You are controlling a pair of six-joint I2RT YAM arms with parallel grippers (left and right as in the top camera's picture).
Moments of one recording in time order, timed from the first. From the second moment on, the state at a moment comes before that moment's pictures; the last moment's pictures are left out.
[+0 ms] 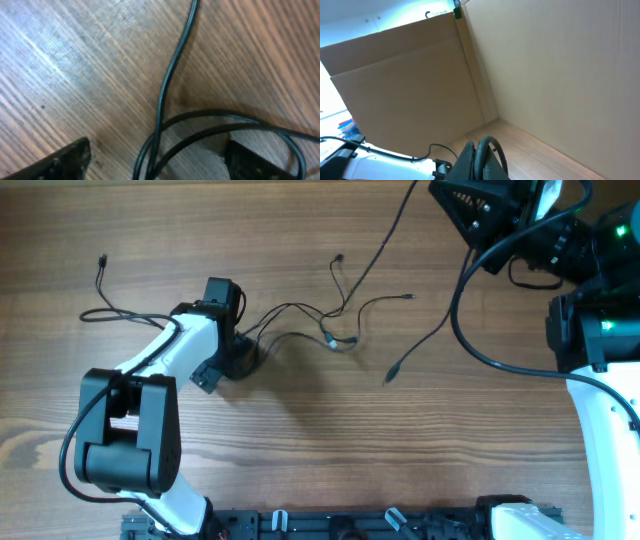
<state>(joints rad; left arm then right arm) -0.15 1.82 1.05 -0.75 -0.19 -1.05 0.03 1.31 1.40 0.16 -1.05 0.50</state>
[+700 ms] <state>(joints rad) -0.15 1.81 1.07 -0.79 -0.18 -0.96 0.03 1.34 1.40 -0.56 -1.01 0.23</state>
